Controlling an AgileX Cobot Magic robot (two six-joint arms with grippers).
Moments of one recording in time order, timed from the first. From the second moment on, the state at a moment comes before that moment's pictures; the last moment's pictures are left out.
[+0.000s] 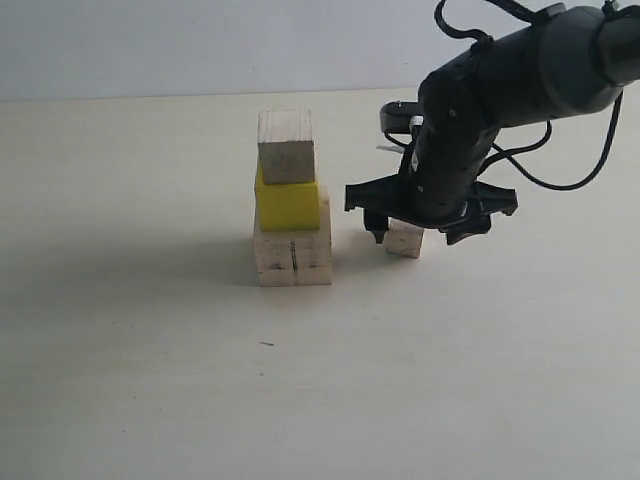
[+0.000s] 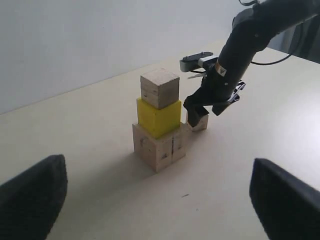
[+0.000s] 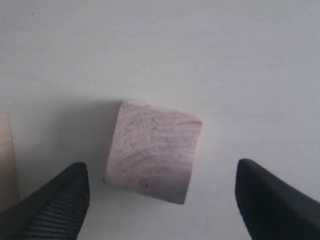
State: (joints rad) left arm -0.77 0.17 -0.47 0.12 0.65 -0.11; right arm 0.51 2.00 -1.22 -0.19 0.64 0.71
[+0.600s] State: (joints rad) left arm -0.77 0.17 -0.47 0.12 0.65 -0.11; right arm 0.51 2.01 -1.22 -0.29 0.62 0.85
